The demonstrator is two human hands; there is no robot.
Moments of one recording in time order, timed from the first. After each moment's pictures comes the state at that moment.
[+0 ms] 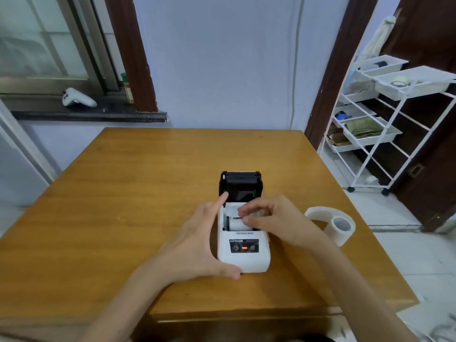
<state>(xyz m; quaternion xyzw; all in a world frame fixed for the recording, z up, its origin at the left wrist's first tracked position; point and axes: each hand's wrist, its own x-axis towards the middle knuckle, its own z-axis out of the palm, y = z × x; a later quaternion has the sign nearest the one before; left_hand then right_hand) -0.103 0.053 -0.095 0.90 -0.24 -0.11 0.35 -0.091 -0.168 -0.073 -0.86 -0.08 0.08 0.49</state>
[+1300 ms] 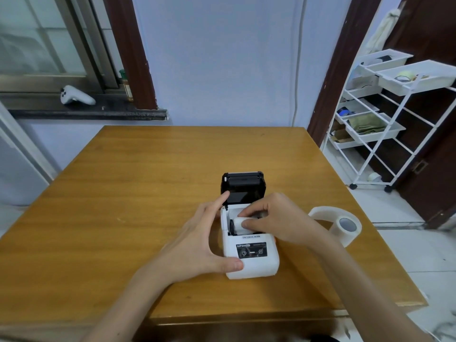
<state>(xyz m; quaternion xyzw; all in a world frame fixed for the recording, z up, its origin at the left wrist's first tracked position) -0.101 0.054 -0.089 0.89 -0.23 -0.12 0.38 -0.082 -0.161 -0.067 -0.92 -0.13 0.08 0.37</state>
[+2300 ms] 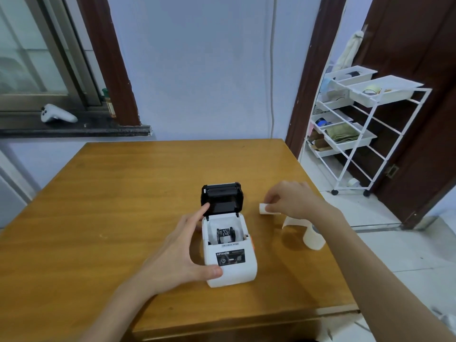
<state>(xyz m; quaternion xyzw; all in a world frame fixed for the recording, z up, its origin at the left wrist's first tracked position) -0.101 0.053 -0.092 0.88 -0.24 -0.11 0.40 -0.052 -0.231 -0.043 -0.99 -0.02 0.06 0.12</state>
